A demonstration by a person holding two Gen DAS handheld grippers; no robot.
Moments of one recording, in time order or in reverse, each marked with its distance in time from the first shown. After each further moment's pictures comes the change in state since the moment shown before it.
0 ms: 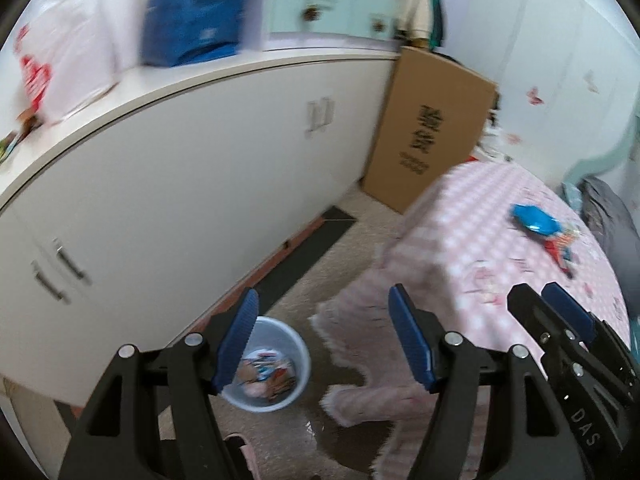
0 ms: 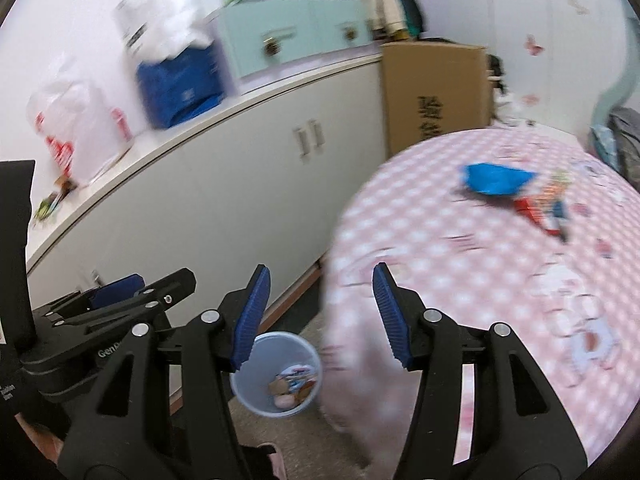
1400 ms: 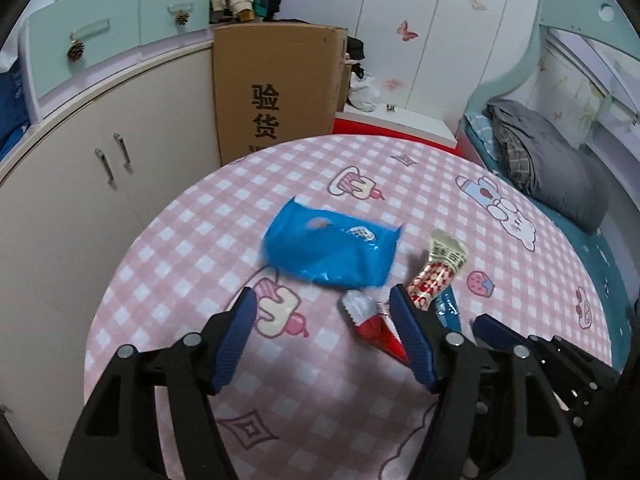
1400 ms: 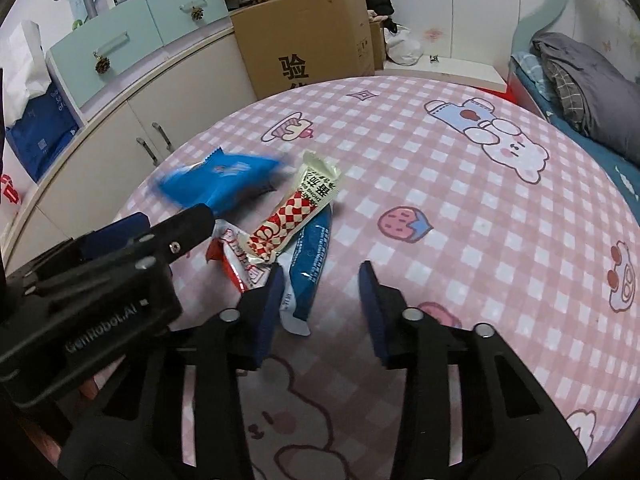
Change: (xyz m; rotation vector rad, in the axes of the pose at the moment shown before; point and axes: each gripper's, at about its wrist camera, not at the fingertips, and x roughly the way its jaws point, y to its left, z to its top) left arm 0.125 -0.275 0.054 0.326 0.057 -0.277; right arm 0.057 -0.235 0.041 0.205 0.158 -0.227
